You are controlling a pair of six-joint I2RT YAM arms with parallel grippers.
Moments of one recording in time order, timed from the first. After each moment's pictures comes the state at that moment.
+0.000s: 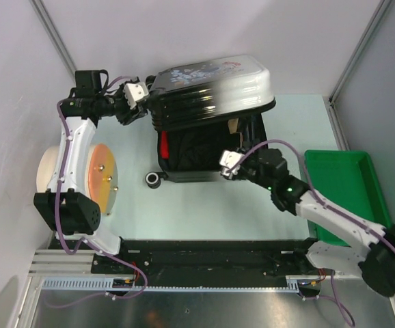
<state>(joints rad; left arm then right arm) 0.02 1.59 1.76 -0.86 0.71 1.04 0.69 1.04 0.74 0.05 -0.21 -0.66</state>
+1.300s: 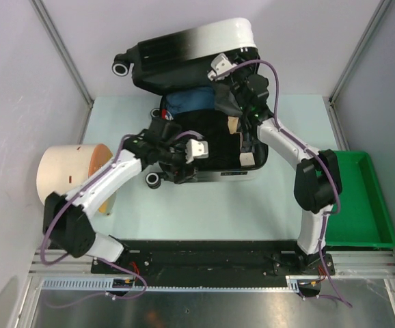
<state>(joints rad) -0.52 1.40 1.24 -0.68 0.65 0.79 0.48 1.89 1.62 0.62 0.04 -0.78</state>
